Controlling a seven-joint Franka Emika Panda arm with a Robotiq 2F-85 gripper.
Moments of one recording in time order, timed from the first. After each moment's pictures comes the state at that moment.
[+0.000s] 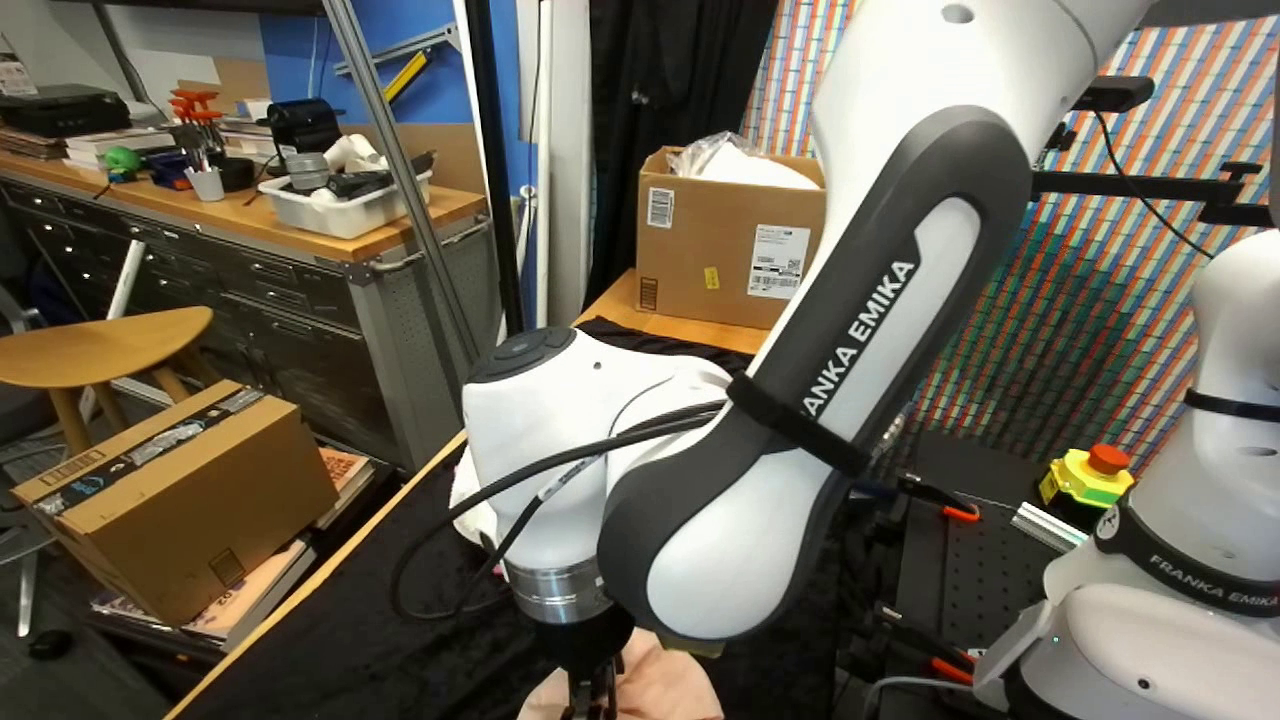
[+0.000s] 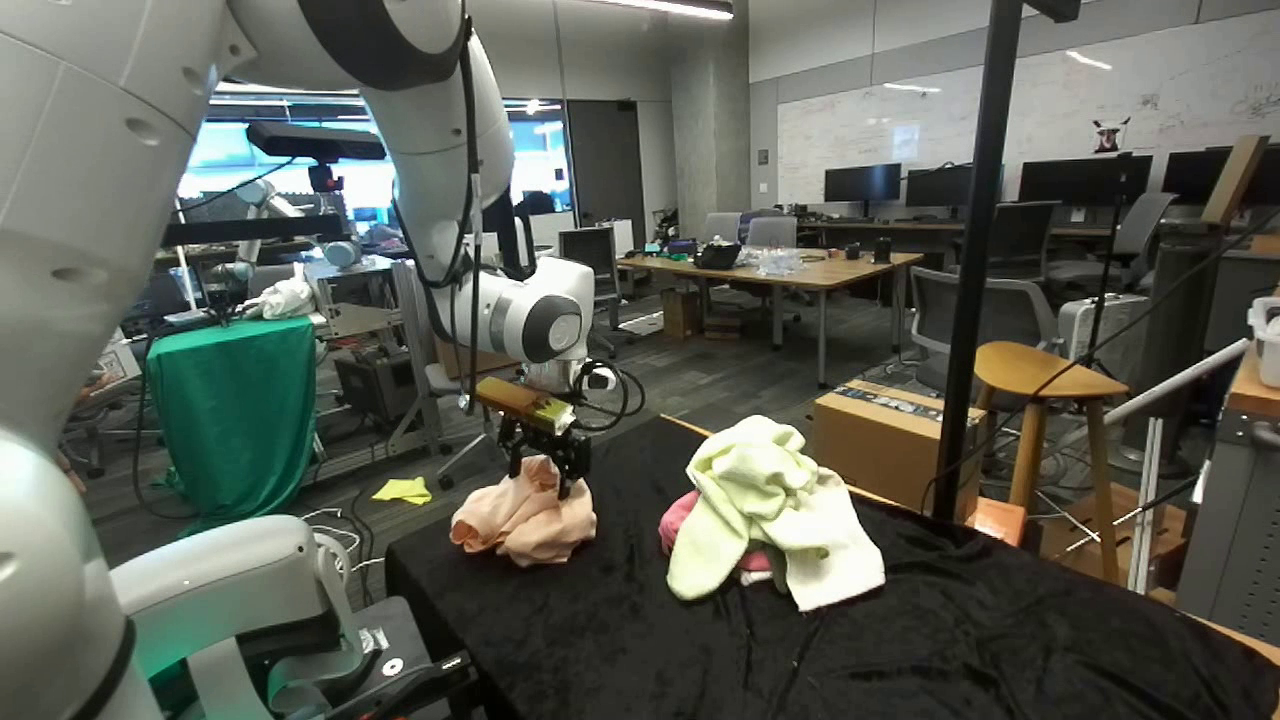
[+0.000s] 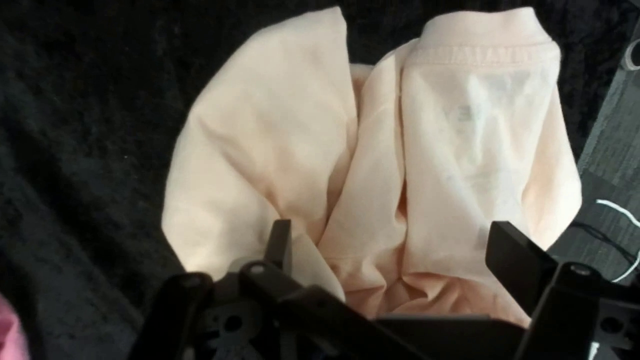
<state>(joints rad) 0.37 0.52 0.30 -2.10 0.05 2.47 0.06</state>
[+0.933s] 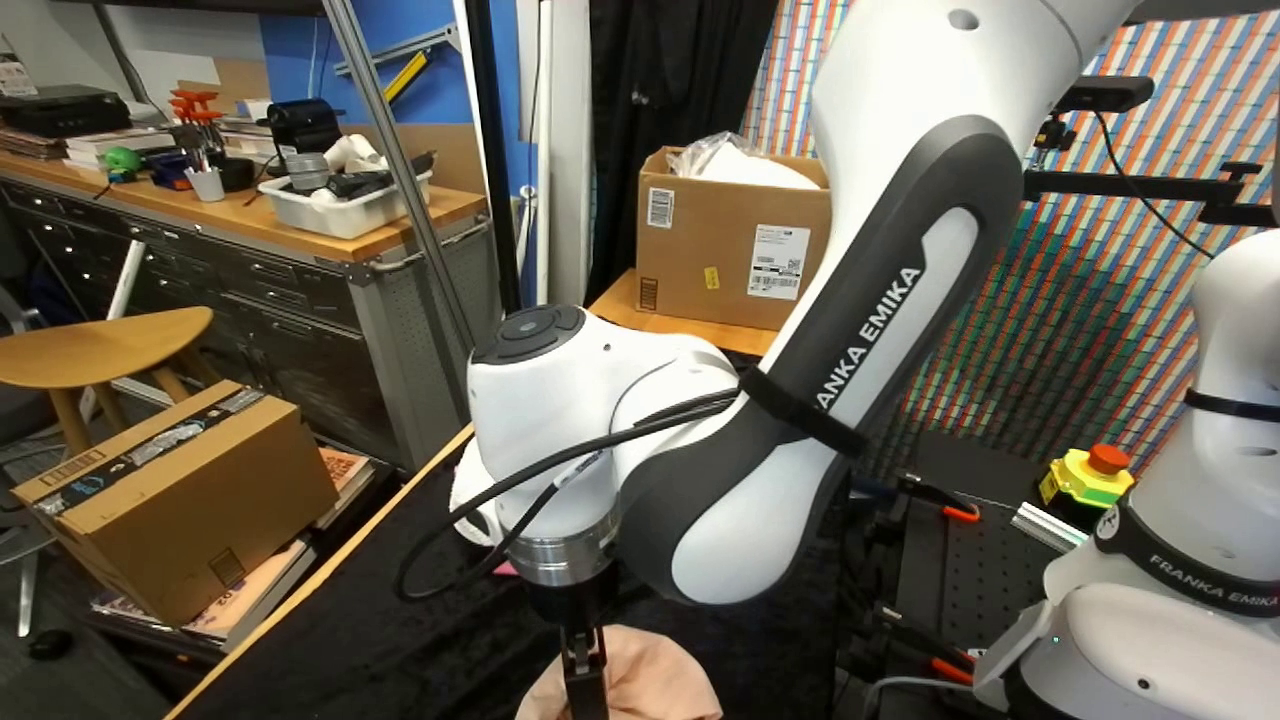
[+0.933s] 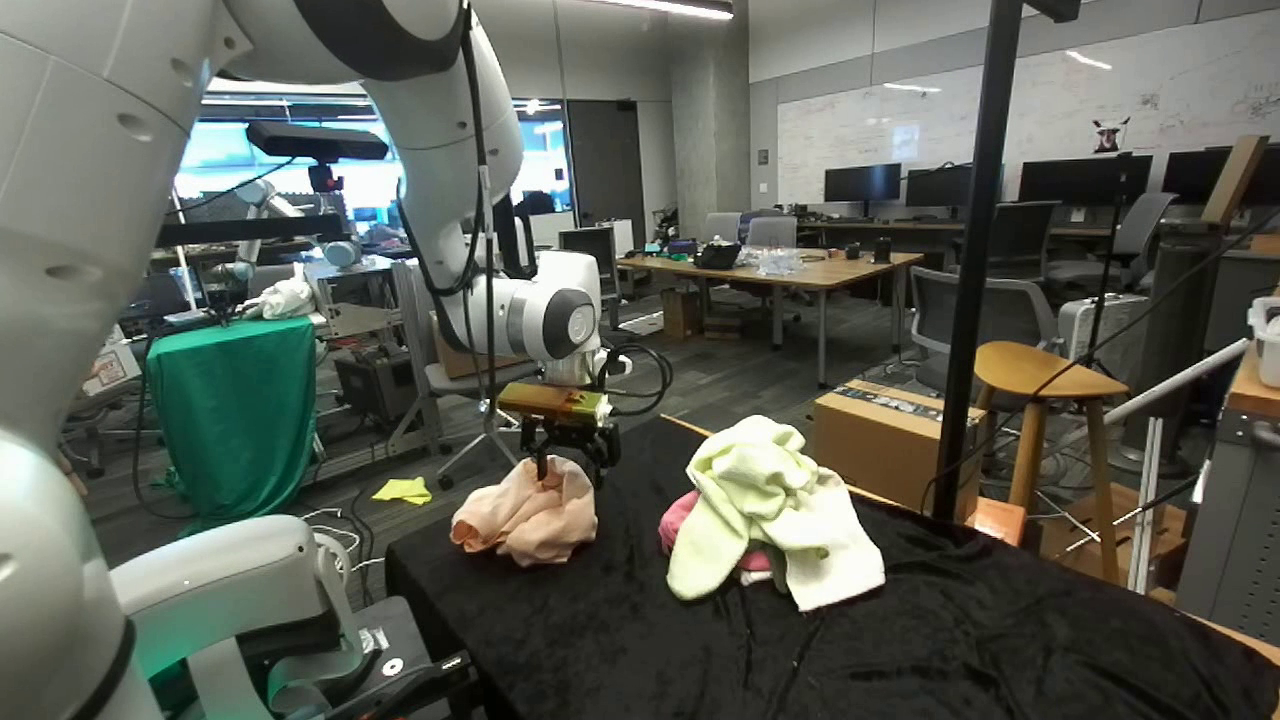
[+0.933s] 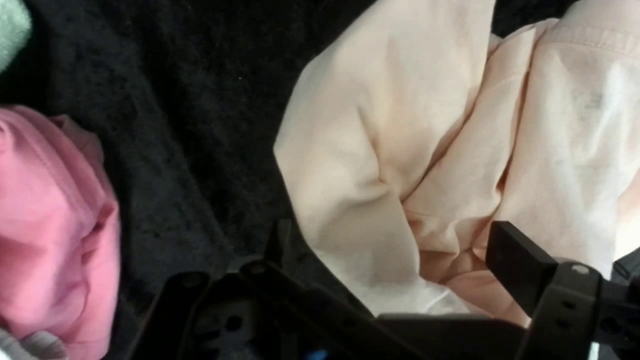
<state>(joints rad) 0.37 0.50 0.26 -2.10 -0.12 2.52 -0.04</state>
